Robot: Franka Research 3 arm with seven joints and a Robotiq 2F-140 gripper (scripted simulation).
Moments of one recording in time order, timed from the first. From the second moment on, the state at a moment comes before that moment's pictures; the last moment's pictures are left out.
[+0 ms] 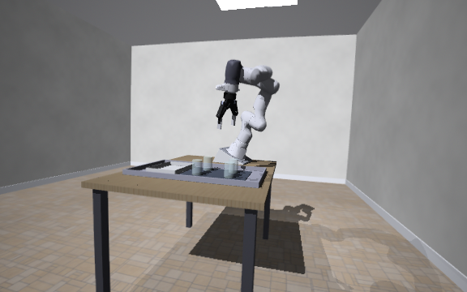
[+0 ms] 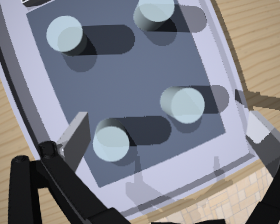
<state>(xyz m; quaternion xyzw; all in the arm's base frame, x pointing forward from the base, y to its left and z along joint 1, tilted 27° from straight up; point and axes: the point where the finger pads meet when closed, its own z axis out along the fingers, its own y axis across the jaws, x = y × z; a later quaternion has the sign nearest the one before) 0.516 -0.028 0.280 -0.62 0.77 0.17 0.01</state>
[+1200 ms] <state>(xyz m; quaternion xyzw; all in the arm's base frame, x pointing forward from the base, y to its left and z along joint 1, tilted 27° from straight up) 0.504 -0.033 0.238 -0.45 0.87 0.22 0.02</state>
